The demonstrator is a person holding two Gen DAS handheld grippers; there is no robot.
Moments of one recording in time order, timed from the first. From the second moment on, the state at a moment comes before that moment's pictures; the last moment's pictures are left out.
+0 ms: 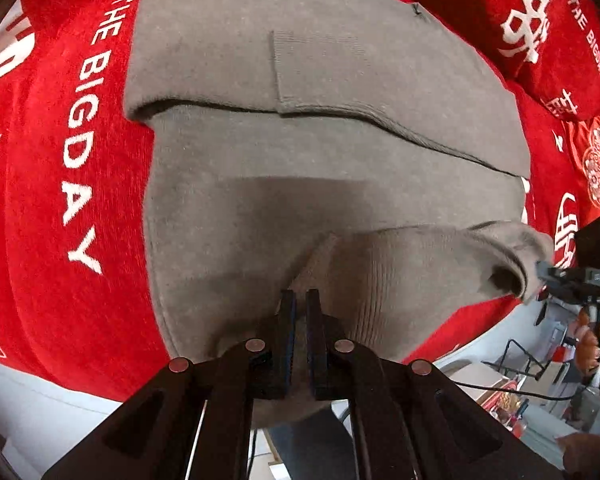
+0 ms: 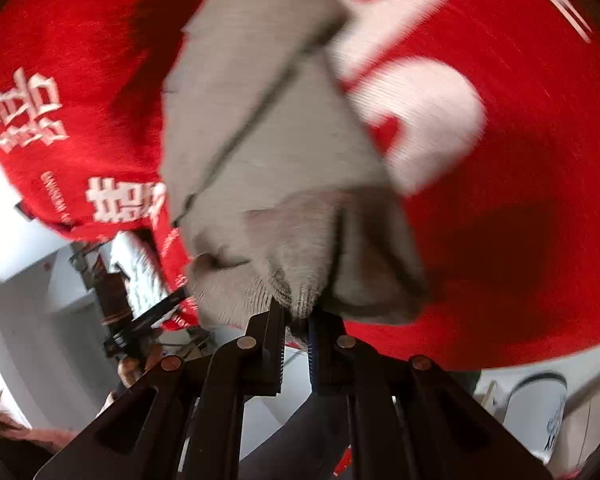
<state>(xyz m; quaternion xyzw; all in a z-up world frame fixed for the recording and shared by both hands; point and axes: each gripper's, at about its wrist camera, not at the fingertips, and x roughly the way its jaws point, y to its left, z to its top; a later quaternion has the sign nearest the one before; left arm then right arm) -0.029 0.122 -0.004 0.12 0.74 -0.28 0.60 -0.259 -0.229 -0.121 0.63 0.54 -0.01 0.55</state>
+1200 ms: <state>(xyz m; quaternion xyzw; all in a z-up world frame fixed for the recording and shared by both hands) 0.093 0.084 0.129 0.05 0.59 -0.37 0.72 -0.116 -0.311 -0.018 0.68 0.38 0.04 0.63</state>
